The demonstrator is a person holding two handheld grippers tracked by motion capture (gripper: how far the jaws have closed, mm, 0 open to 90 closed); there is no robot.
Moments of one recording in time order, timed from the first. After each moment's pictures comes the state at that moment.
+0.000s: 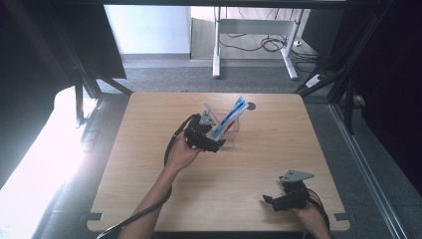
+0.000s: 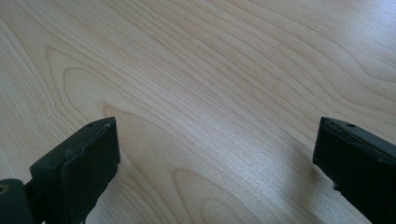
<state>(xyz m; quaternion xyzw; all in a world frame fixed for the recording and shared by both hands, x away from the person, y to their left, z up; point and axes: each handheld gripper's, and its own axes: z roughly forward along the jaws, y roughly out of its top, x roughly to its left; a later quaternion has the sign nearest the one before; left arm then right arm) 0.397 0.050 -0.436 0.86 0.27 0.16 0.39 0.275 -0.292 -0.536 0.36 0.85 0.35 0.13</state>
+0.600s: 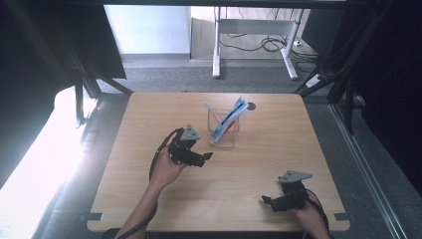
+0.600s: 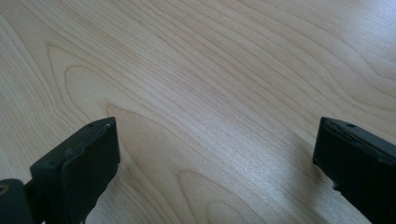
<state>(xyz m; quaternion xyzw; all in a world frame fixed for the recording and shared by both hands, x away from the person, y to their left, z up) 0.353 0.090 -0.455 0.85 0.29 0.15 0.41 0.274 -0.289 -0.538 0.36 0.85 0.35 0.13</state>
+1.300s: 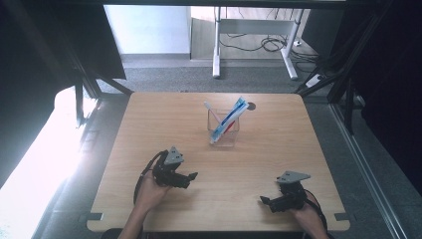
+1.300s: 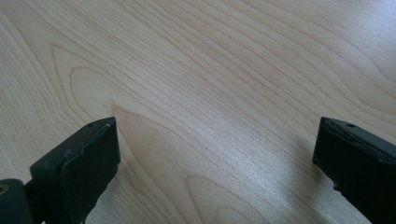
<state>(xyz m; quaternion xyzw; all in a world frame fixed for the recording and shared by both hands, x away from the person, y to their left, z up) 0.306 0.129 -0.498 0.86 0.32 0.14 0.38 0.273 -0.284 -0.538 0.36 0.86 0.35 0.13</state>
